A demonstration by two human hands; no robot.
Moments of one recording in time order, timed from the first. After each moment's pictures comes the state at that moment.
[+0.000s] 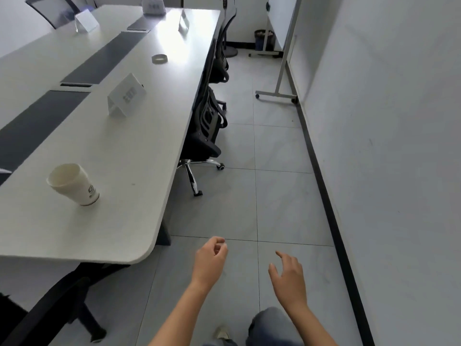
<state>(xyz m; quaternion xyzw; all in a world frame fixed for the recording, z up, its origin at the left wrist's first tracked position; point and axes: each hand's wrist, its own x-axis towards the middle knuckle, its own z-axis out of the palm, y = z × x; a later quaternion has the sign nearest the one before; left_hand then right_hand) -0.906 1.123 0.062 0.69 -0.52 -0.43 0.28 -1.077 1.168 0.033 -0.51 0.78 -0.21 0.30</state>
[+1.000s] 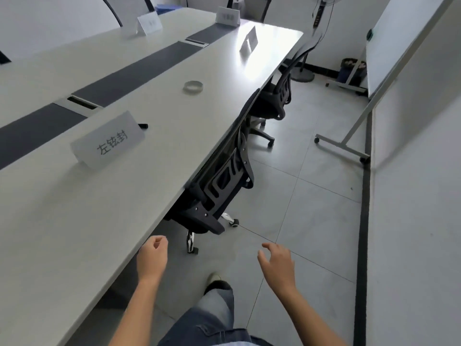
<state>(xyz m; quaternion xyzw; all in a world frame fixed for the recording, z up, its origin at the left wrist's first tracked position) -0.920 0.671 0.036 0.85 -0.21 -0.28 0.39 -1.159 0.600 0.021 -0.68 0.66 -0.10 0.30</state>
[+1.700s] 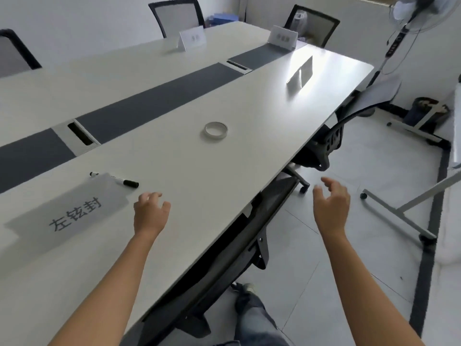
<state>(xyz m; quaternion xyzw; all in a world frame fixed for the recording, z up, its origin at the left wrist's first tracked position) -0.772 0.320 0.062 0.91 -0.24 -0.13 0.30 -1.054 0.147 0.125 -0.66 0.59 -0.38 0.26</state>
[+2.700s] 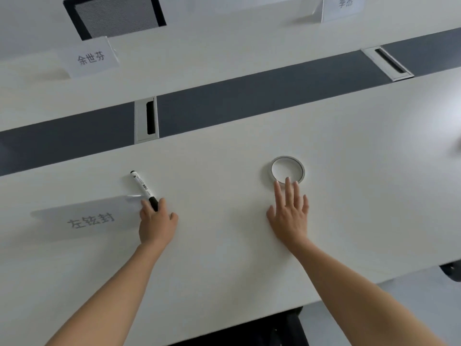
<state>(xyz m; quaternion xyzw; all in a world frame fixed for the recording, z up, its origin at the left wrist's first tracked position) -0.689 0.229 0.025 0.99 0.04 -0.10 0.10 -0.781 -0.036 0.004 -0.96 0.22 0.01 0.18</state>
